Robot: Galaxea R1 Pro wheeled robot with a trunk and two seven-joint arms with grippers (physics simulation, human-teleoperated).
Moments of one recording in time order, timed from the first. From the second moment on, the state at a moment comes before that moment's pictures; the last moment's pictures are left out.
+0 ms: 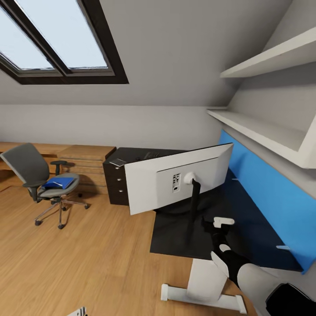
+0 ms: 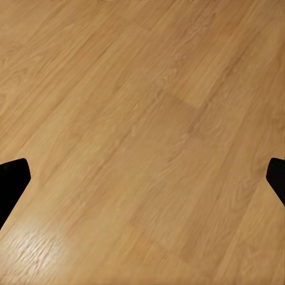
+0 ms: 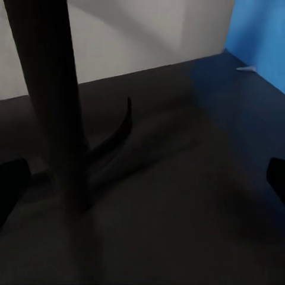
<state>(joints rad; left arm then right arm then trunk) 0.07 0.00 0.06 -0.97 0.29 0.00 0.27 -0.79 -0.06 0.61 -0.22 -0.57 -0.49 -0.28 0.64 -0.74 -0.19</state>
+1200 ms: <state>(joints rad) 0.07 0.00 0.00 -0.95 0.29 -0.01 0.28 -0.79 -0.04 0.61 -0.21 -0.54 -0.49 -0.27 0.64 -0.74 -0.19</state>
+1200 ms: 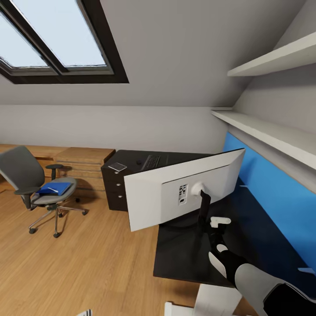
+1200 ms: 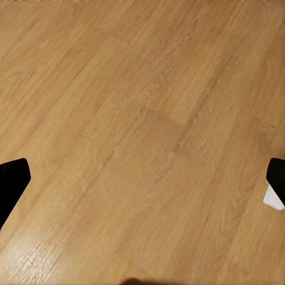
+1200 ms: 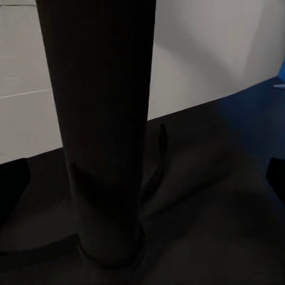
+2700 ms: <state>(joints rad) 0.07 0.00 0.00 -0.95 0.29 -0.01 0.28 -0.79 -0.04 0.62 -0.21 -0.53 -0.49 -0.27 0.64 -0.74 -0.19</state>
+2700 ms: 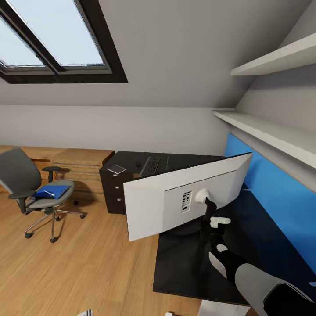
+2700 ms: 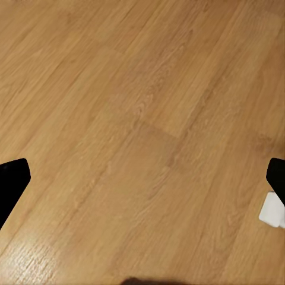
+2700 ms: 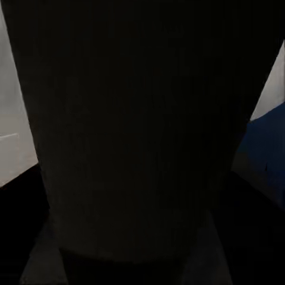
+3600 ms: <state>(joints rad) 0.07 0.00 0.00 -0.95 0.29 -0.01 0.28 -0.79 -0.05 0.59 -0.22 -0.51 -0.48 -0.27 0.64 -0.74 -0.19</state>
